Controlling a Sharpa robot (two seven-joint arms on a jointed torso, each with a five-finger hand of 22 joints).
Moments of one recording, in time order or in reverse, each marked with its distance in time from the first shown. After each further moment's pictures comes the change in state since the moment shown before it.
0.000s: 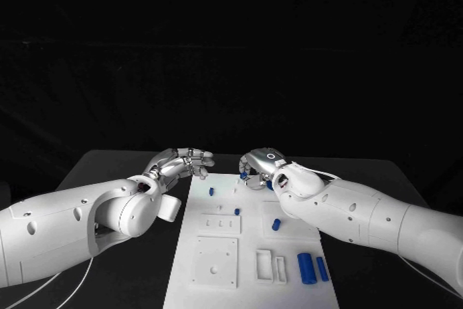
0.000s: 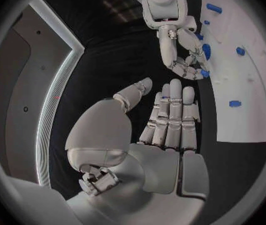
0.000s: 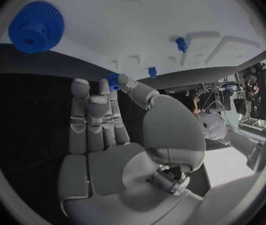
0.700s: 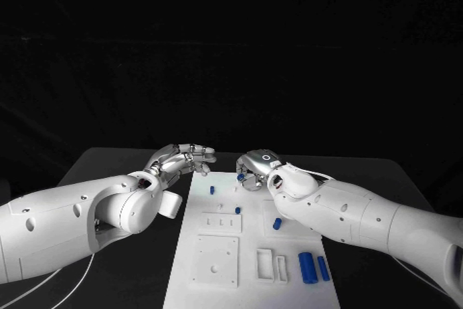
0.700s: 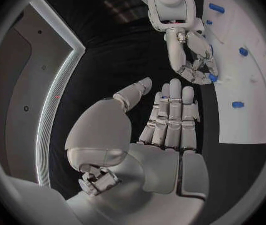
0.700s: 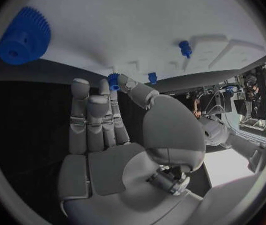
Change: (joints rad) left arm 0.019 0.003 0.000 0.010 0.000 0.000 -0.001; left_hand 0.000 0.000 0.000 0.000 0.000 0.000 0.000 0.000 0.000 0.000 0.000 0.000 -0.001 0.000 0.000 0.000 -0.001 0.006 0.000 0.000 0.000 -0.001; right arm -0.009 0.040 0.000 -0.042 -0.010 0.017 -0.007; right_hand 0.001 0.001 0.003 0.003 0.000 -0.003 -0.001 0.003 0.002 0.000 0.000 -0.001 0.000 0.001 -0.001 0.000 -0.002 0.000 -0.002 0.002 0.000 0.000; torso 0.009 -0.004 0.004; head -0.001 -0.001
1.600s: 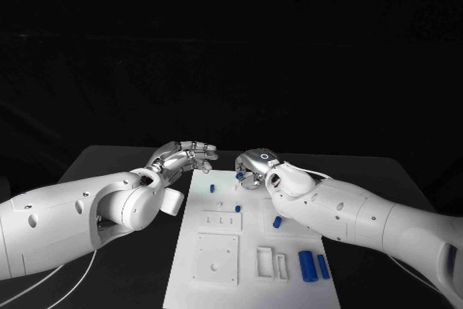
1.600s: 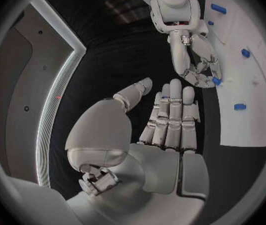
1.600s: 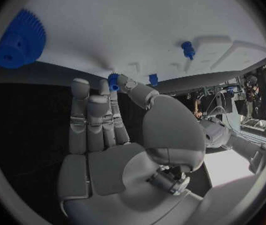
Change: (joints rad) left arm 0.005 0.006 0.000 -0.002 -0.001 0.000 -0.001; left_hand 0.000 0.000 0.000 0.000 0.000 0.000 0.000 0.000 0.000 0.000 0.000 0.000 -0.001 0.000 0.000 0.004 -0.001 -0.008 0.000 0.000 0.004 -0.001; right arm -0.004 0.027 0.001 -0.031 -0.001 0.001 -0.002; right_hand 0.001 0.001 0.007 0.001 0.000 -0.004 0.000 -0.002 0.003 0.000 0.000 -0.014 0.010 0.001 -0.001 0.000 -0.008 0.000 -0.005 -0.001 0.000 0.000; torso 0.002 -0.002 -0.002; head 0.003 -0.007
